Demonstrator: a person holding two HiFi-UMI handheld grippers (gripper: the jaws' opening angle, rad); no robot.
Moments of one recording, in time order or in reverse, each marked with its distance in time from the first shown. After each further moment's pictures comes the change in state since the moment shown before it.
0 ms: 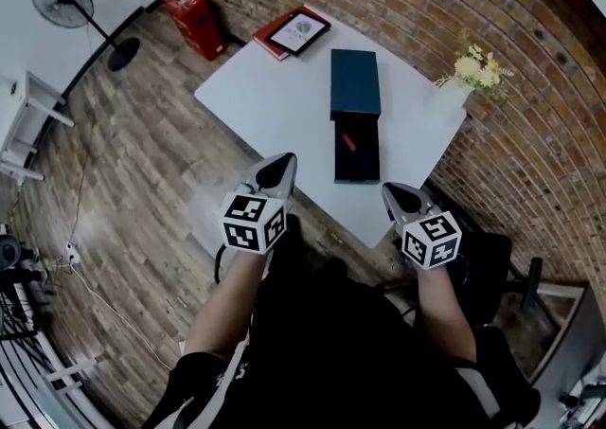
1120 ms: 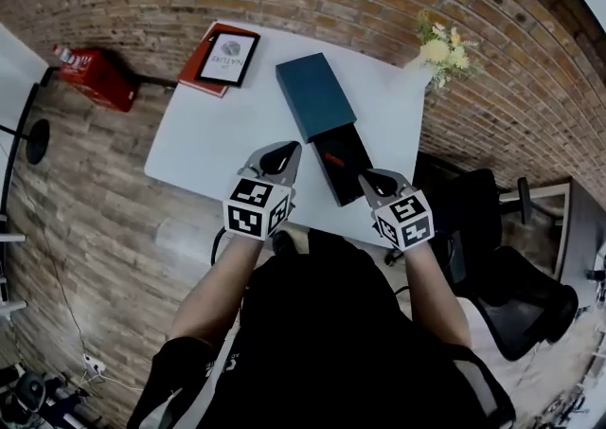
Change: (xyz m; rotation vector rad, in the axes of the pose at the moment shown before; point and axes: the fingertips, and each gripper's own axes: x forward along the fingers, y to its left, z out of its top) left arm 0.151 0.059 0.028 0.125 0.136 -0.512; right arm 0.122 -0.023 0.019 0.012 0.184 -0.375
